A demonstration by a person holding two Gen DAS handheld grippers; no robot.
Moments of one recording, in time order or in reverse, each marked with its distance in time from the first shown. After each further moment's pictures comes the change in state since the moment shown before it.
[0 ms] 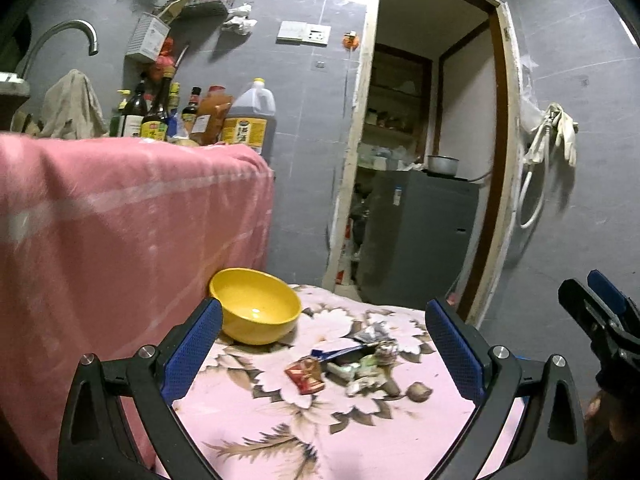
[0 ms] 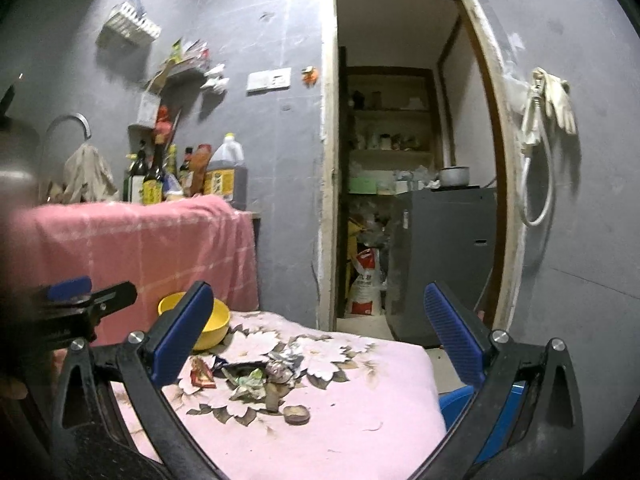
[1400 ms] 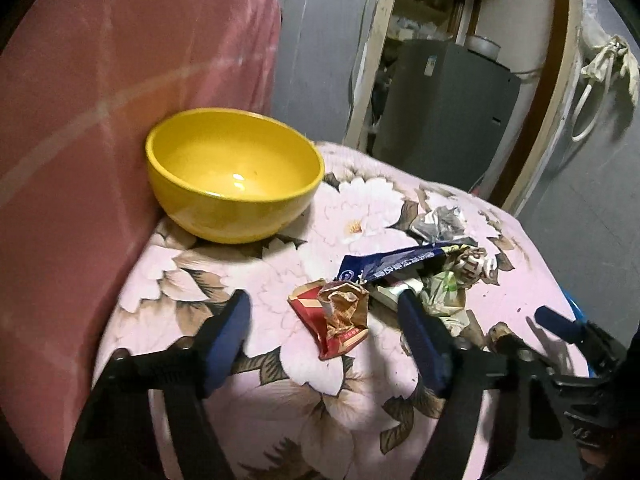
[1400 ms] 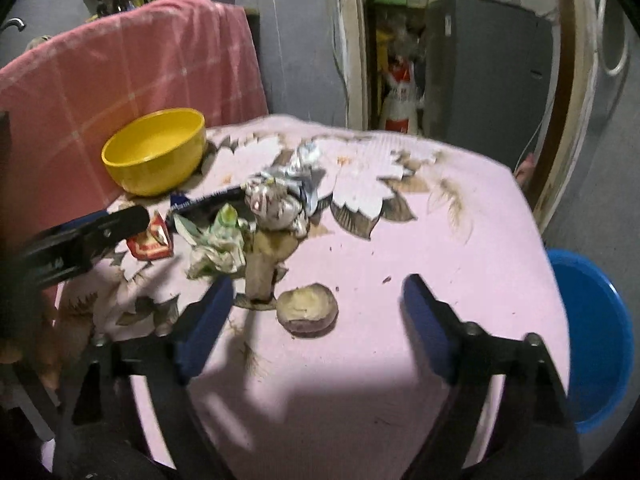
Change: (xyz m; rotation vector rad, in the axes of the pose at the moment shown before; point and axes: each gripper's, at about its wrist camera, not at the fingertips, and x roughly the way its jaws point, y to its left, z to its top) left arm 0.159 0.027 -0.059 -0.053 0.519 0.022; right arm 0.166 -0.006 -0.123 0.084 0.716 0.127
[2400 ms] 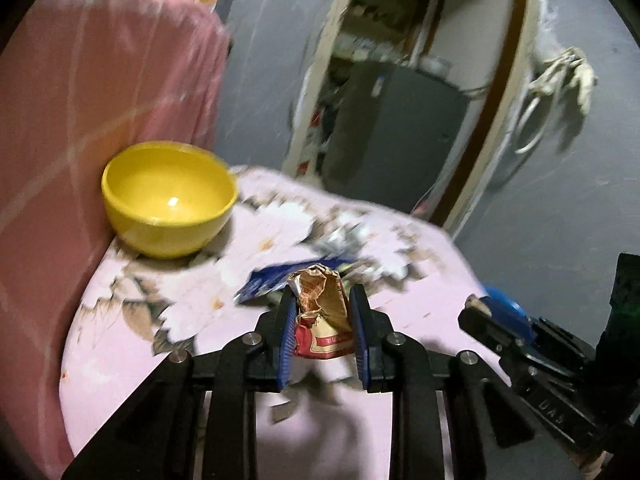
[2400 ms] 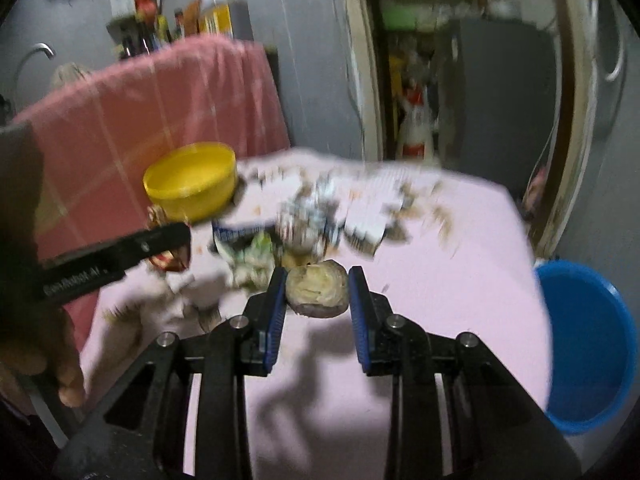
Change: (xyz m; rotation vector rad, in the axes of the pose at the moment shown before) left arm -0.058 -0.047 -0.001 0.034 -0.109 -0.183; right arm -0.065 -0.007 -0.002 0.006 -0.173 0.079
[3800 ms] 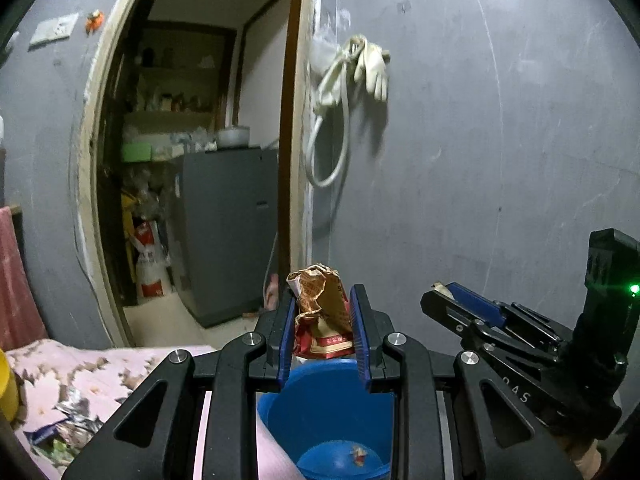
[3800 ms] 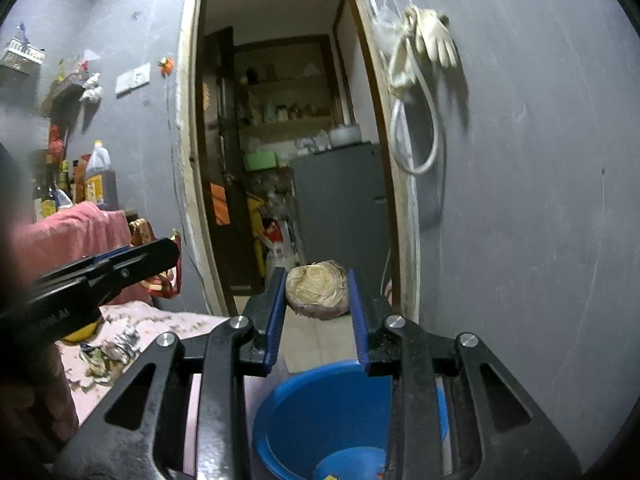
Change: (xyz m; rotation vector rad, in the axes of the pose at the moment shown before) left arm 0.034 -0.277 0.018 0.442 -0.248 -0.401; right arm -0.182 -0.184 -0.012 0.141 -0.465 -0.406
